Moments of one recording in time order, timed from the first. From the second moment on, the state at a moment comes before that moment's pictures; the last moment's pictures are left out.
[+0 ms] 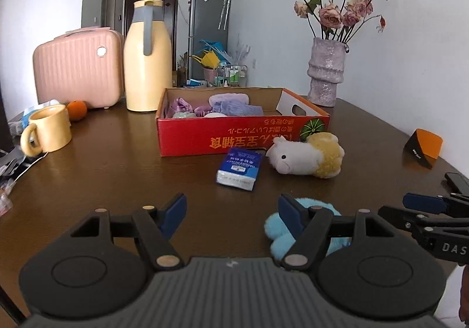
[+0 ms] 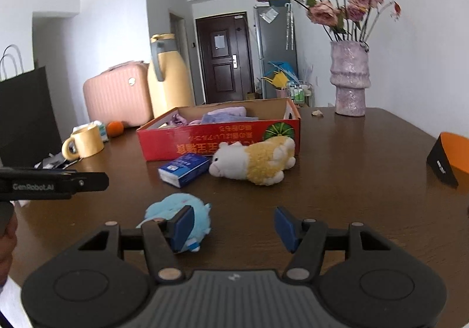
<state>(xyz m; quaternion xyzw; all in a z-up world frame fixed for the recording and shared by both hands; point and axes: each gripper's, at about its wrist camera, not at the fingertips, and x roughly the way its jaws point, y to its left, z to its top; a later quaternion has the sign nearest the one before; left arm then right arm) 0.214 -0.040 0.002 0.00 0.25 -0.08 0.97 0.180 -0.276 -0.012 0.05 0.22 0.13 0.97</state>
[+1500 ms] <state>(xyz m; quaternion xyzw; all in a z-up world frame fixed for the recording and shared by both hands) 0.388 -0.085 -0.043 -0.20 0.40 -0.25 0.86 0.363 -0.327 -0.052 0.25 0.26 0.15 0.92</state>
